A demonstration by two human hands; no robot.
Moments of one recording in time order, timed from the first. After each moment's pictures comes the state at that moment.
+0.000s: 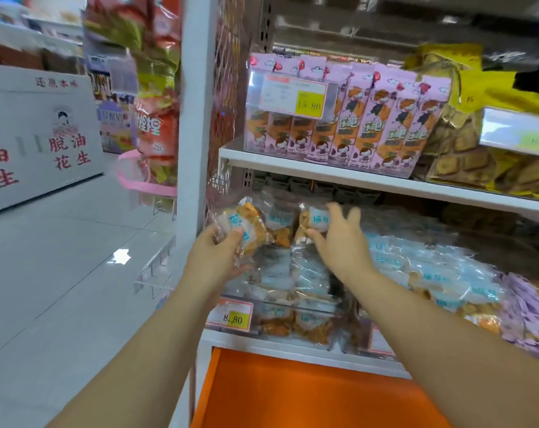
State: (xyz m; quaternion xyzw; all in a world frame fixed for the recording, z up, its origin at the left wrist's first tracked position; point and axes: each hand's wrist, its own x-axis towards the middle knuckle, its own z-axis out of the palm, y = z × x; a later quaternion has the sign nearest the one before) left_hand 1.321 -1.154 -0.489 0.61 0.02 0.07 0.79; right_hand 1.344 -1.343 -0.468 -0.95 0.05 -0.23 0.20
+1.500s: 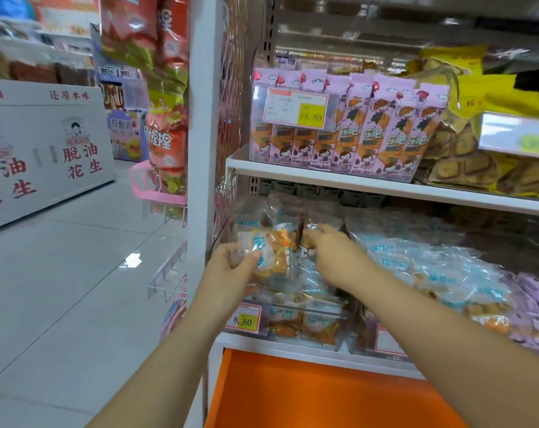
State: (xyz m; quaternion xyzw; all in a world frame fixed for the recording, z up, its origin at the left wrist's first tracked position) left_hand 1.294 -1.152 -0.496 0.70 -0.01 0.05 0.71; right_hand 1.332 -1.333 -0.459 -0.99 -0.07 -0.08 0.05
